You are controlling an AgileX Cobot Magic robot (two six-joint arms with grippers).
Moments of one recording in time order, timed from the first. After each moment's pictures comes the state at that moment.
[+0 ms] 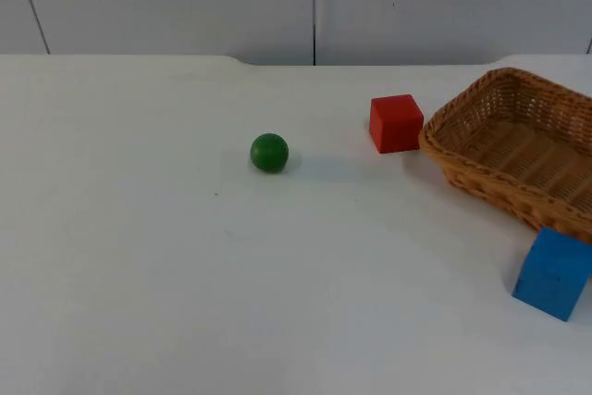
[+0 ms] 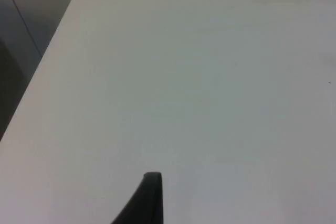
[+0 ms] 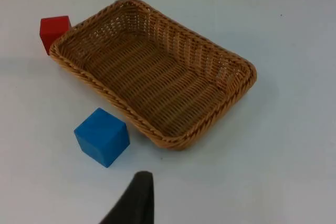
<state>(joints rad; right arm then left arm) 0.05 0.00 -0.52 -0.07 1.08 0.04 0.08 0.00 -0.50 0.00 1.07 0.01</state>
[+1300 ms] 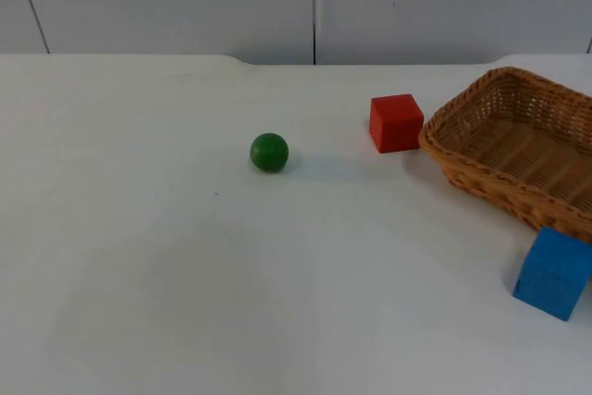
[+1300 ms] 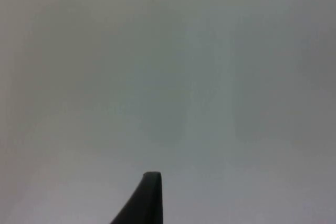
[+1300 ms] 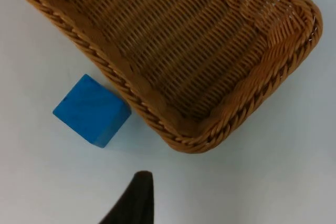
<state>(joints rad) 0.05 0.92 -0.66 -0.05 0.76 0.04 0.08 0.99 -0.67 -0.17 0.85 0.14</state>
